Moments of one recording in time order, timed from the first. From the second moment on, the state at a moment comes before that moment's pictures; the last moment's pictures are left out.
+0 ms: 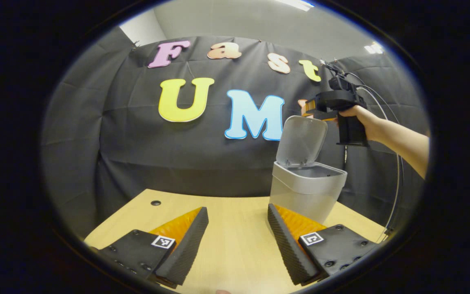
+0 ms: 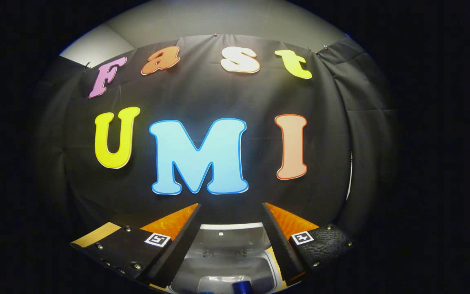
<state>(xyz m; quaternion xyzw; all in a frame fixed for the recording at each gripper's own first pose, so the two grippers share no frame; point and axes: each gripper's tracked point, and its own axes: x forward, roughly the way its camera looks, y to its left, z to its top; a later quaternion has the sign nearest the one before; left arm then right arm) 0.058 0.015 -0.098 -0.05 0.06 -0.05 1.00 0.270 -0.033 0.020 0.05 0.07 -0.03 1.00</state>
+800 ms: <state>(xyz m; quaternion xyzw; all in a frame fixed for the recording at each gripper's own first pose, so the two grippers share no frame) 0.019 -0.006 -0.088 -0.05 0.06 0.00 1.00 0.196 -0.013 -0.060 0.04 0.13 0.03 0.99</state>
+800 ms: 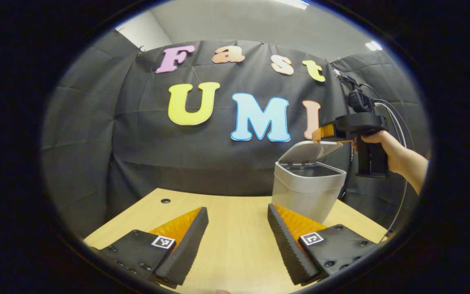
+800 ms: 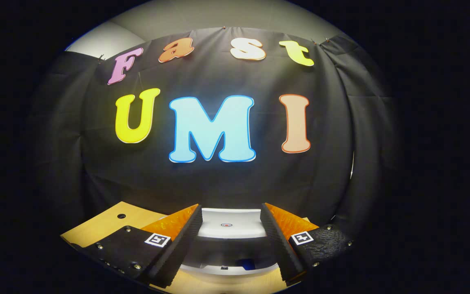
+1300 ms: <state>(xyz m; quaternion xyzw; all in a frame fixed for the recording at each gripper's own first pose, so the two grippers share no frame) -0.004 -0.005 -0.083 -0.03 0.06 0.04 1.00 0.203 0.000 -0.112 0.01 0.12 0.04 0.99</state>
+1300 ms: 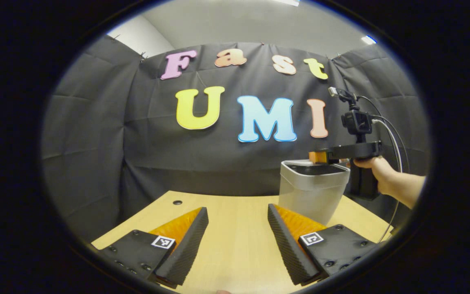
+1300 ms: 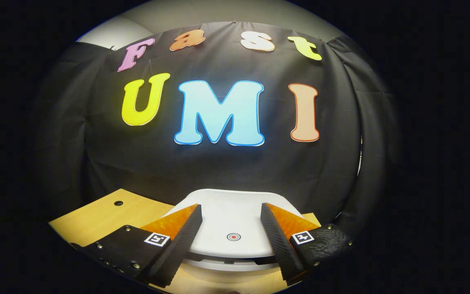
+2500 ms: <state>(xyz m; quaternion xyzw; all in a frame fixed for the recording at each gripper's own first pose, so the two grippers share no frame) 0.031 -0.014 -0.097 -0.05 0.07 0.03 1.00 0.209 0.000 -0.135 0.03 0.05 0.03 1.00</state>
